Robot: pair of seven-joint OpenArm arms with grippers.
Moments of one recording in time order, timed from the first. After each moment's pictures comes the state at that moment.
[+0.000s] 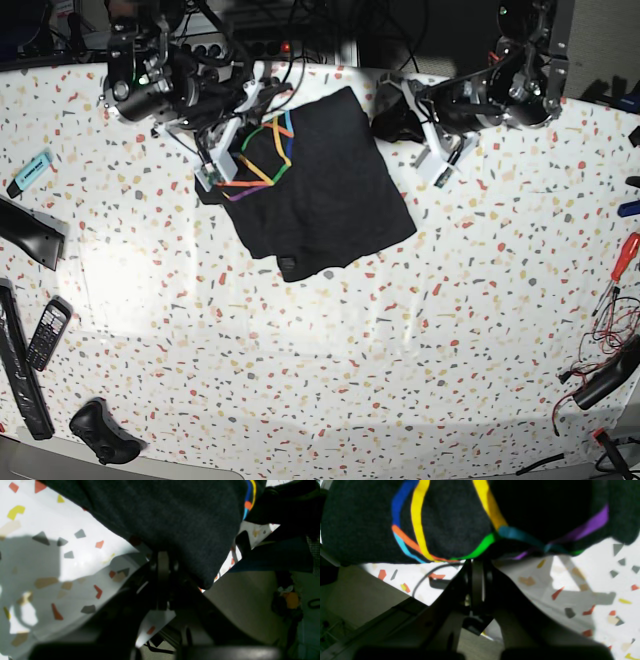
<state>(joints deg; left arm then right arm) 15.2 -10.5 5.8 99.7 -39.4 -30.5 55.4 -18.3 7.9 2.4 111.7 18.7 25.8 -67.5</state>
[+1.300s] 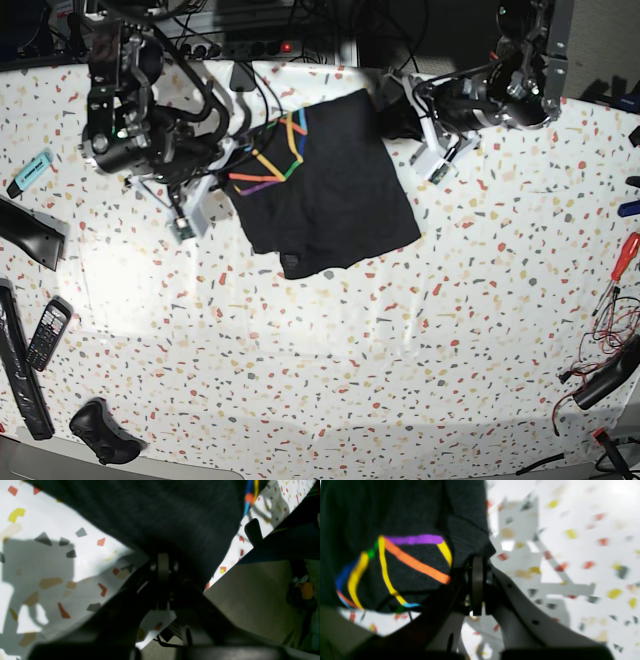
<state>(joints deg) 15.2 -10.5 5.8 99.7 -35.8 -33.2 55.2 -8.3 11.6 3.0 106.4 18.8 25.4 -68.3</state>
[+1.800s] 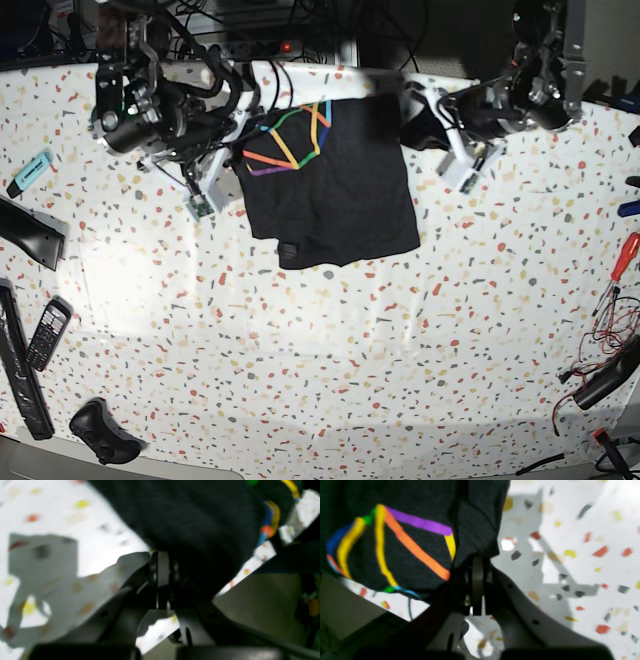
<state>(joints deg) 15.3 -10.5 -2.2 100.8 -35.6 -33.3 57.9 -12.9 11.6 2.9 112.4 18.8 25.0 -68.9</state>
